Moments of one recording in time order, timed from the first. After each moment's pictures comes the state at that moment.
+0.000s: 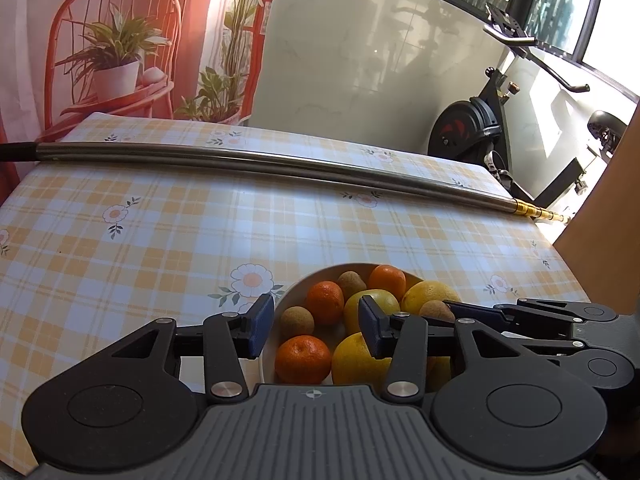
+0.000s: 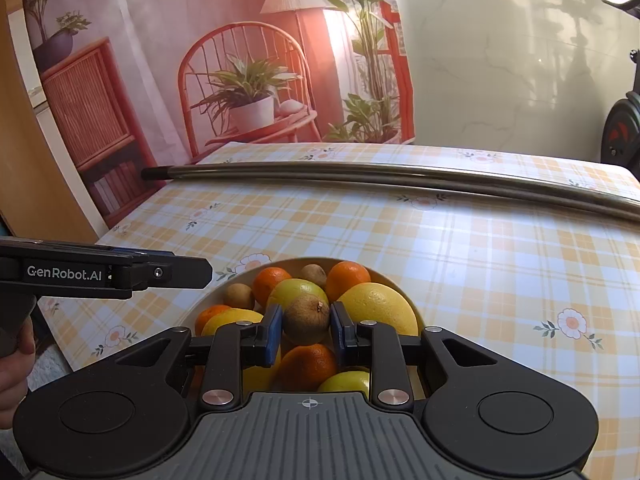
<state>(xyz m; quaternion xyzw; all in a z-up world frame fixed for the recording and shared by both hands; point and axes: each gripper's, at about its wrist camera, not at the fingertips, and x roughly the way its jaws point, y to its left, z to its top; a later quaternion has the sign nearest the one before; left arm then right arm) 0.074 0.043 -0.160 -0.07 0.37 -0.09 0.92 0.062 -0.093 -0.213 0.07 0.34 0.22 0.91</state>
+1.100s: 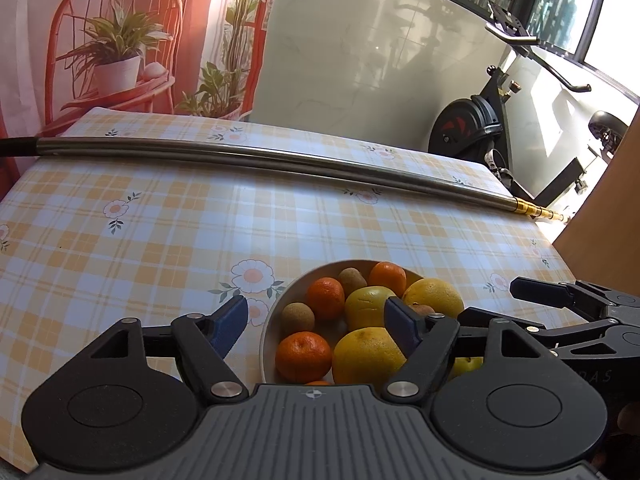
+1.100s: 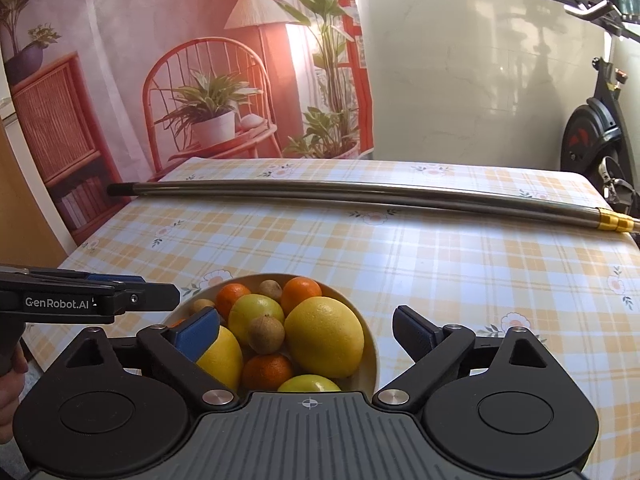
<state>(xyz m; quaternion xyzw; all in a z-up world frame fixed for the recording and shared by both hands) 0.074 0.044 -0.161 -0.07 0.38 -0.09 0.92 0.053 -0.113 -0.195 0.06 0.33 0.16 0.93</state>
